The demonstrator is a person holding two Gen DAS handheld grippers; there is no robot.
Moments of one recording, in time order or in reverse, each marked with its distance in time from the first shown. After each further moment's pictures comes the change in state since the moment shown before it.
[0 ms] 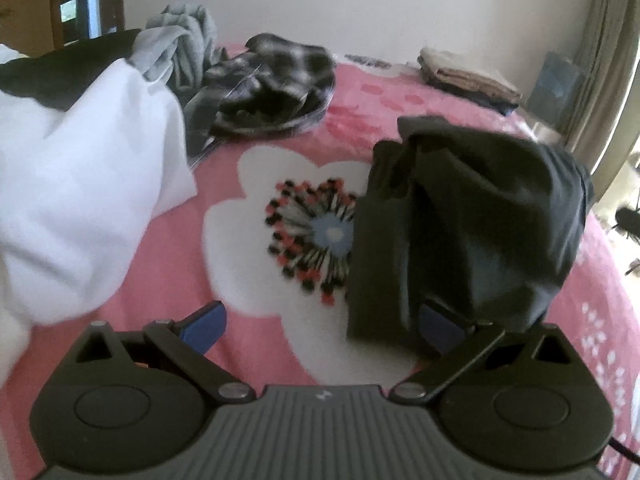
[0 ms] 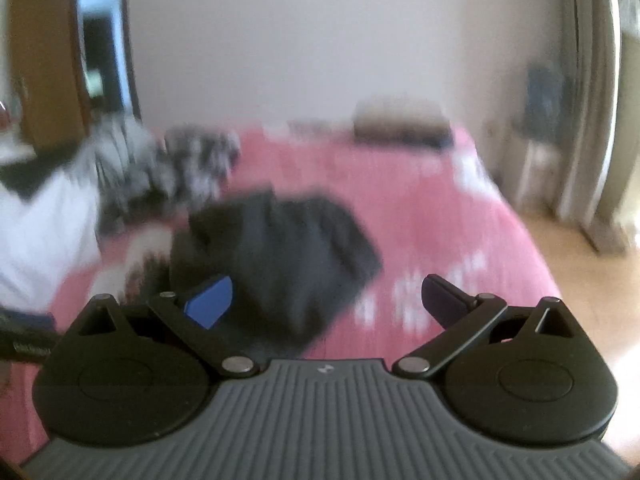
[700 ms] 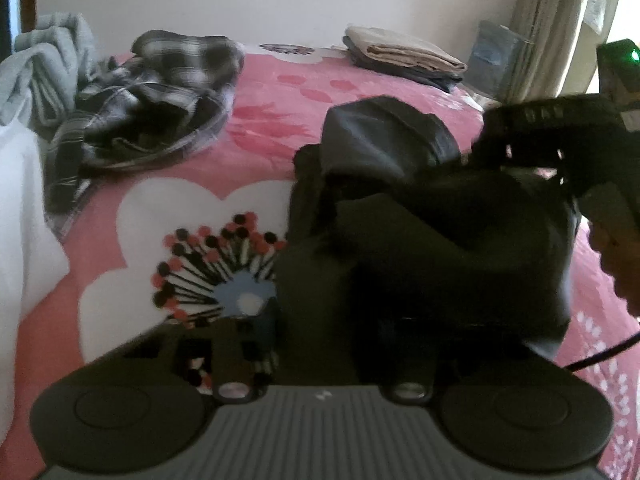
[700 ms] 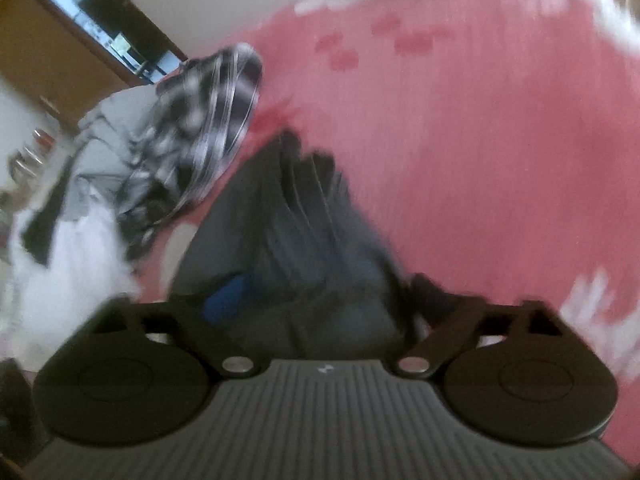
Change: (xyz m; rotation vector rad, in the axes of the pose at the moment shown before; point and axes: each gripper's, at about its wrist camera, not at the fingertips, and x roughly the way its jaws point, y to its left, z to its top) left arm 0.076 -0.029 0.032 0.169 0.052 -0.183; right arm 0.214 -0.038 0.028 0.379 0.564 0.376
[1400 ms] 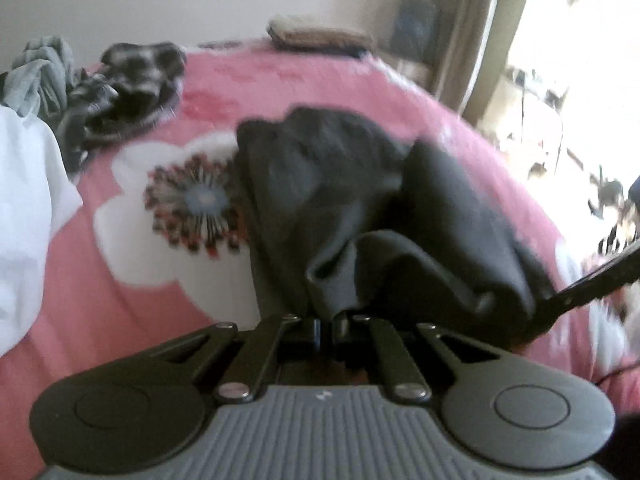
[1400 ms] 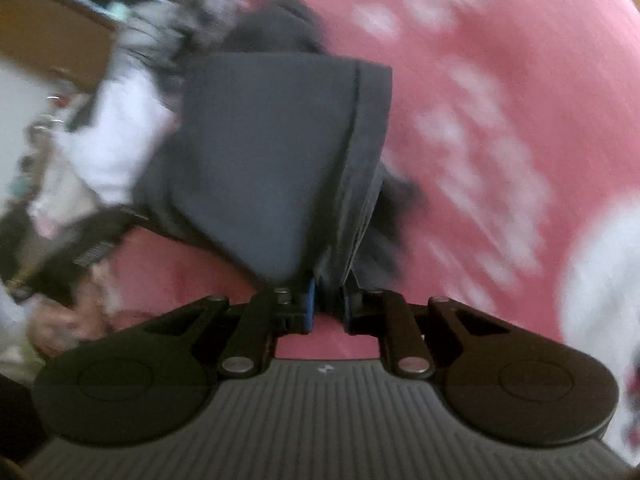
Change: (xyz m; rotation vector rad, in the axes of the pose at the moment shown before) left arm -0.107 -0.032 -0.086 0.189 0.089 -0.122; right arm -0.134 -0.057 -0.214 0.099 0.185 -0.006
